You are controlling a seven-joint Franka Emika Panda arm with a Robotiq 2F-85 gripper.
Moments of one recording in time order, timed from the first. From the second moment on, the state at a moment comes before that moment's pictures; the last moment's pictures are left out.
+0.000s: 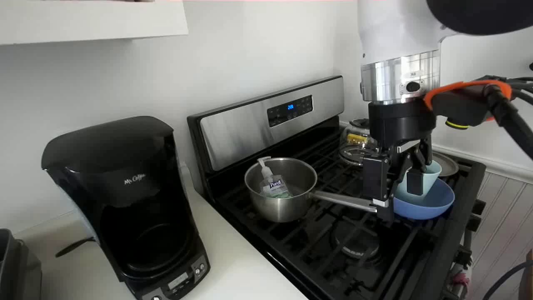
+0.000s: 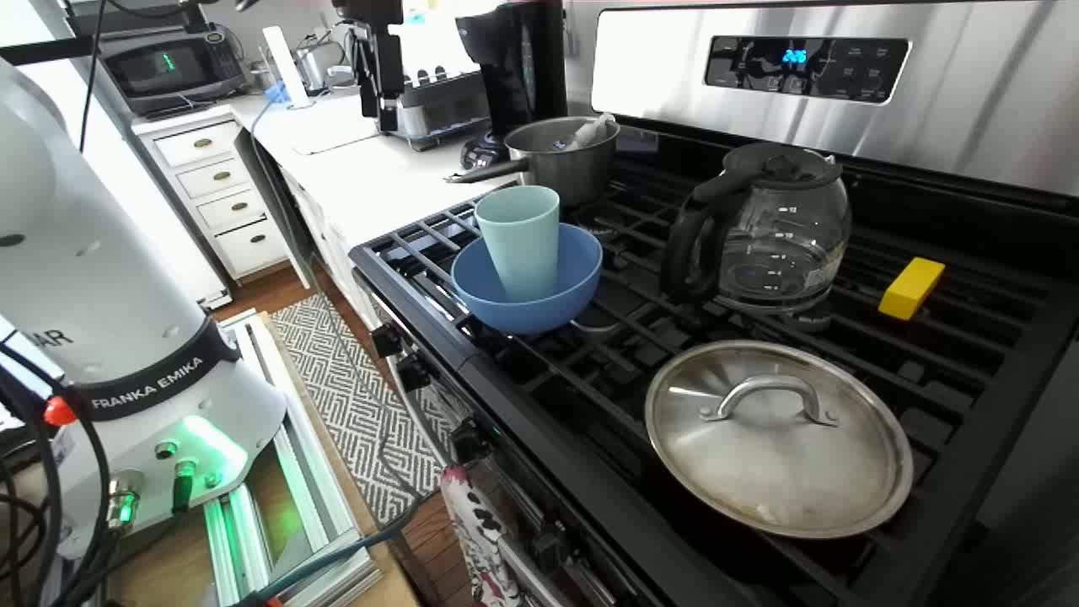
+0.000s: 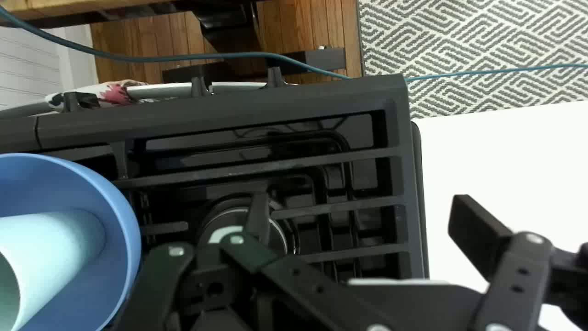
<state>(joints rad) 0.08 -0.41 0.17 -2.54 0.15 1.91 0.31</state>
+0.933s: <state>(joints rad) -0.04 -0.48 0.09 -2.50 0.13 2.03 0.40</state>
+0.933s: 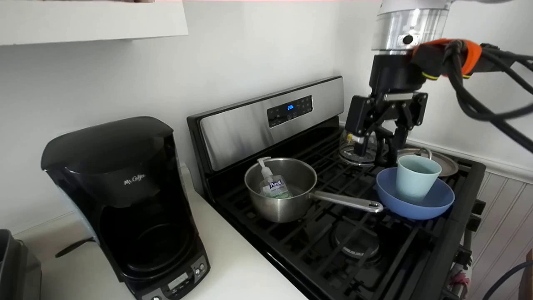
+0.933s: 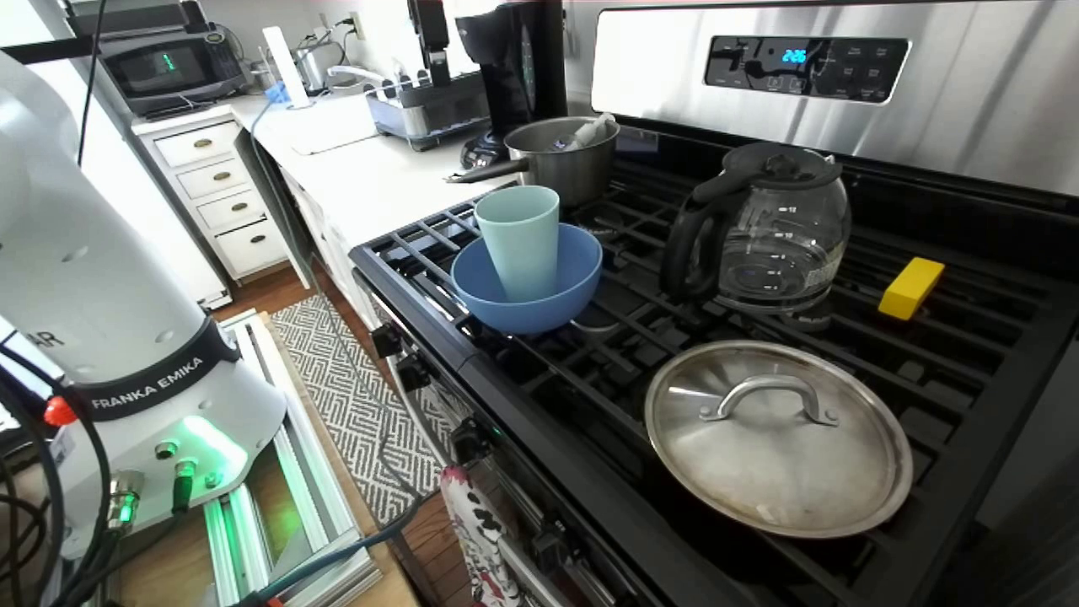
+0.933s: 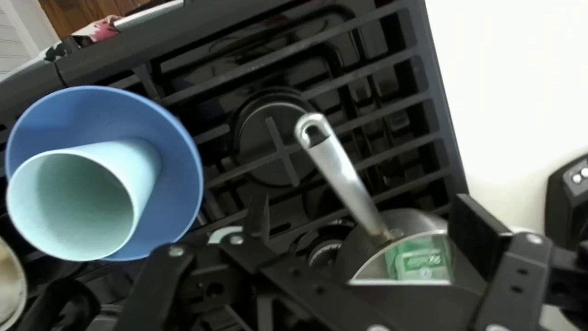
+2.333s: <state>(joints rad) -0.31 -0.64 -0.06 -2.62 -0.08 2.03 0.43</state>
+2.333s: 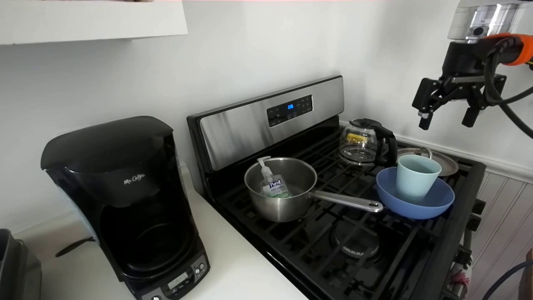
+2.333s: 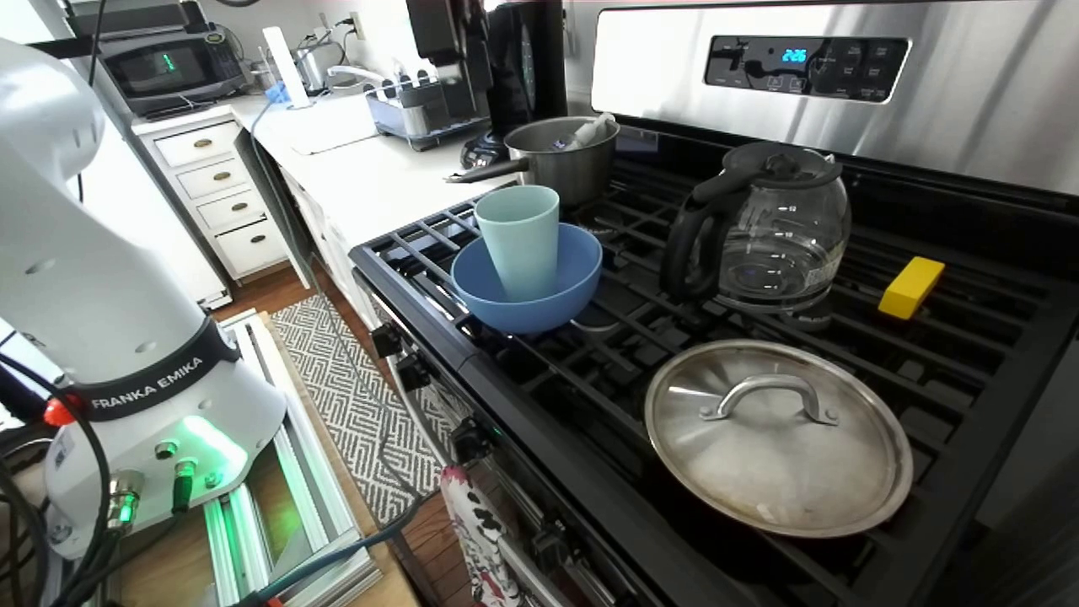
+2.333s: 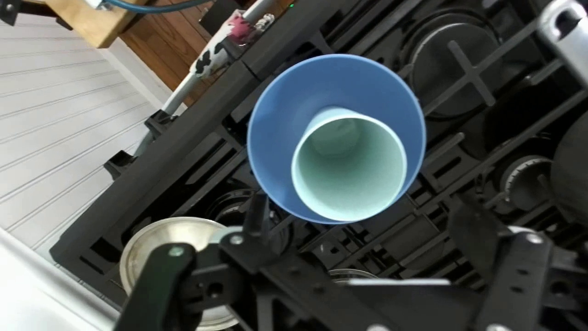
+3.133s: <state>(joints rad) -0.37 -0.49 -0.17 -2.69 -0.13 2.16 0.31</state>
